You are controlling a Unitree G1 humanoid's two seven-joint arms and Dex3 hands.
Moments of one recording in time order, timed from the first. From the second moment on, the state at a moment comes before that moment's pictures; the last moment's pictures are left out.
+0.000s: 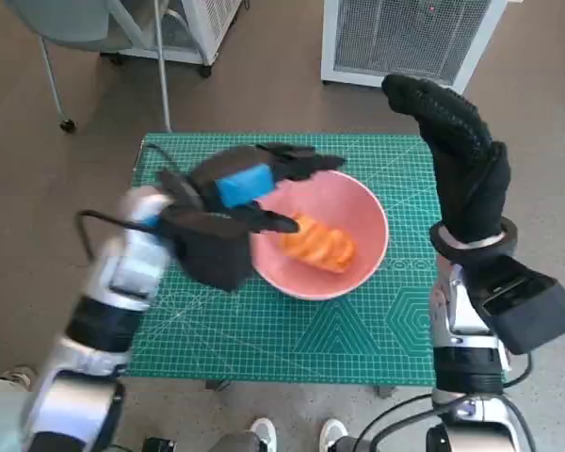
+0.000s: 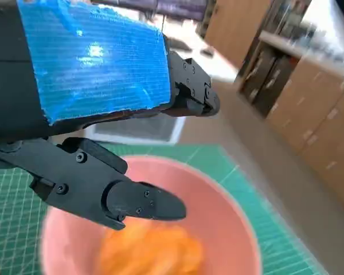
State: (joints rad) left arm -0.78 0.49 -0.16 0.25 0.24 -0.22 -0.56; right arm -0.67 -0.13 -0.11 0.38 0.20 -0.71 0.34
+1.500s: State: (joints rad) left arm -0.70 0.67 -0.21 0.35 0.38 0.07 -0.63; right arm -0.69 -0.13 -0.11 0.41 0.23 -0.70 0.37
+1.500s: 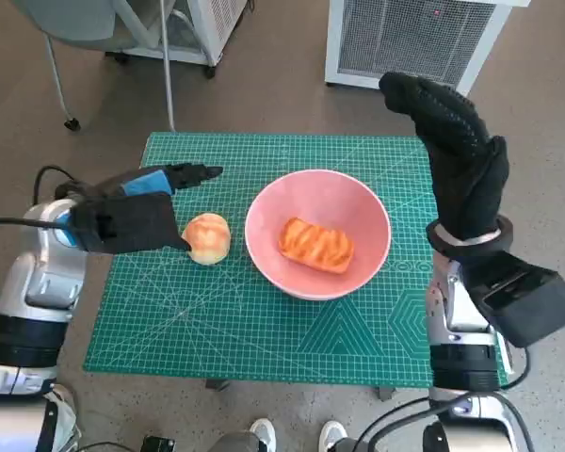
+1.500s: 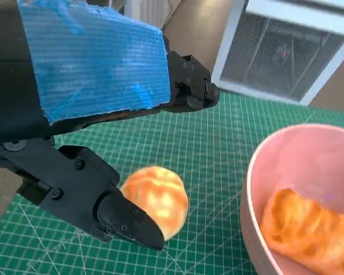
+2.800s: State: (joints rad) left arm -0.78 0.53 -0.45 0.76 0.66 -0.06 -0.31; right arm -0.69 -0.15 -0.11 0.39 0.25 -0.69 0.39
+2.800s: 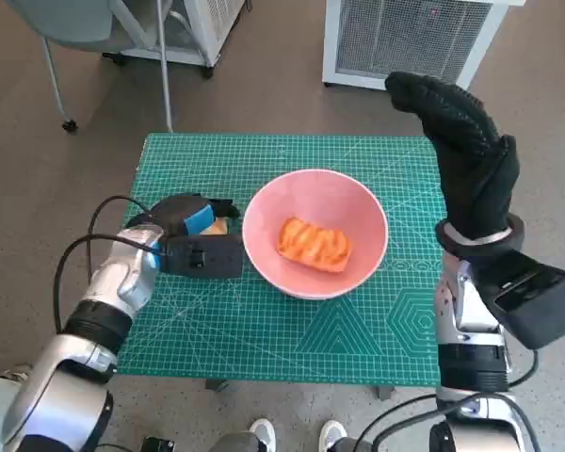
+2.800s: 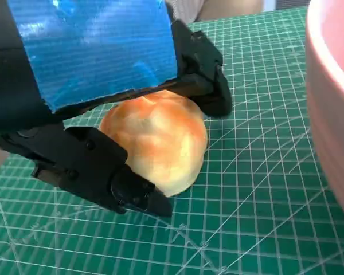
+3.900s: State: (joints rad) left arm -0.71 0.49 -0.15 -0.15 0.56 -0.03 -0.25; right arm -0.69 -0.13 -0.11 0.41 0.25 -0.69 0.39
